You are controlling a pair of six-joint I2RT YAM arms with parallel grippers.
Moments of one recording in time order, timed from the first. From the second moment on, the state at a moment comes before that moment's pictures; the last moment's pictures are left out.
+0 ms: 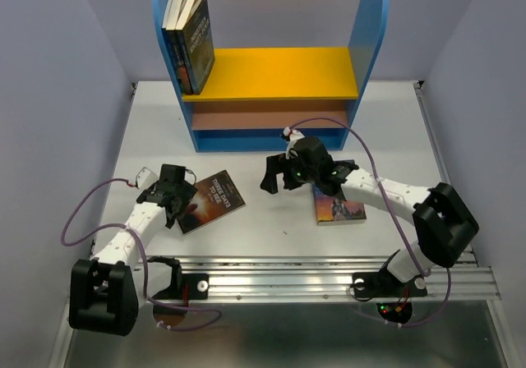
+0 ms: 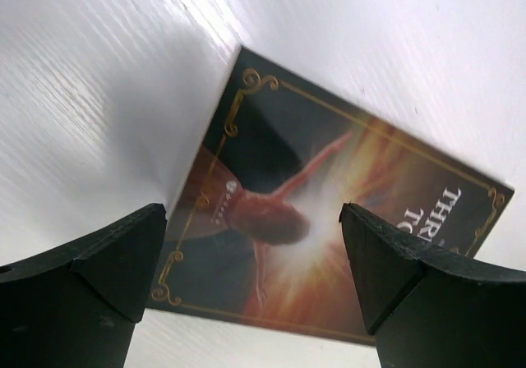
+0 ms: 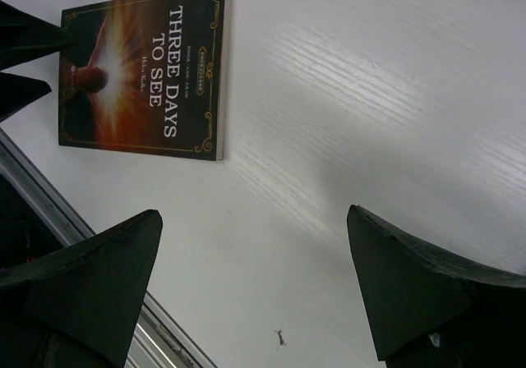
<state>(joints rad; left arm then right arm) -0.18 1.05 0.54 -0.57 -0.37 -1.09 0.74 1.50 0.96 -0.07 -0.18 0.46</state>
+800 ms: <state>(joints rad) -0.15 1.16 0.45 -0.20 -0.08 -0.97 0.80 1.75 1.04 0.03 -0.17 0.64</state>
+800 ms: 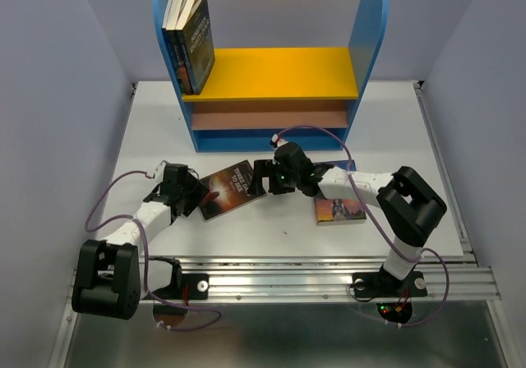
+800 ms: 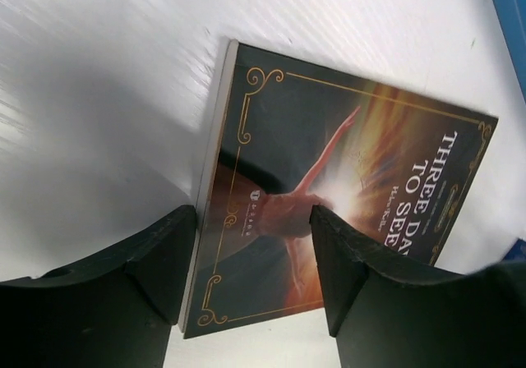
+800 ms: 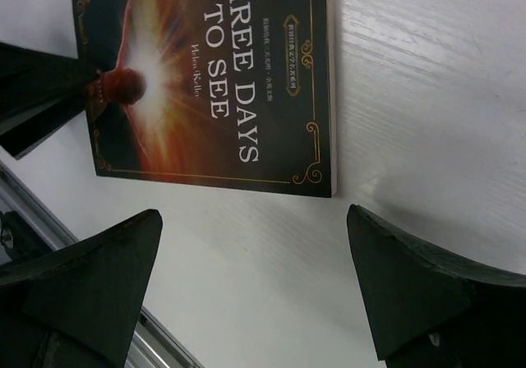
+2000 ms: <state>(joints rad) -0.24 1.18 0.45 -0.23 -0.13 -0.99 0.80 1.86 1.19 -0.08 -0.17 0.66</state>
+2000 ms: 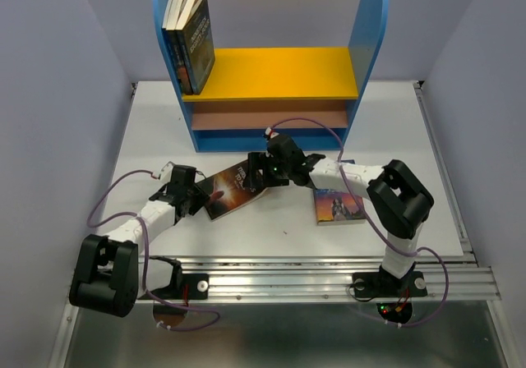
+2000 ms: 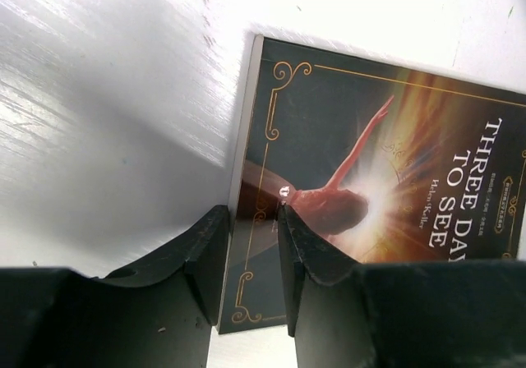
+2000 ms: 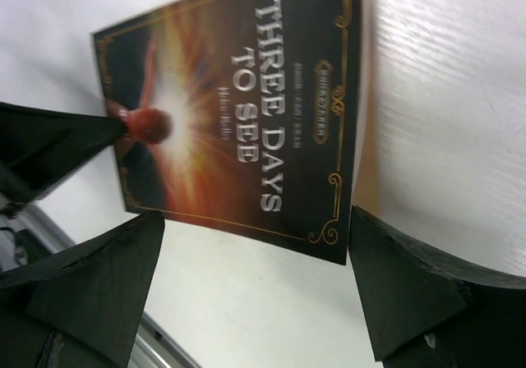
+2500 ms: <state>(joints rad) -0.27 1.20 0.47 -0.23 -0.16 -0.99 0.79 1.83 1.24 -0.08 -0.22 0.69</state>
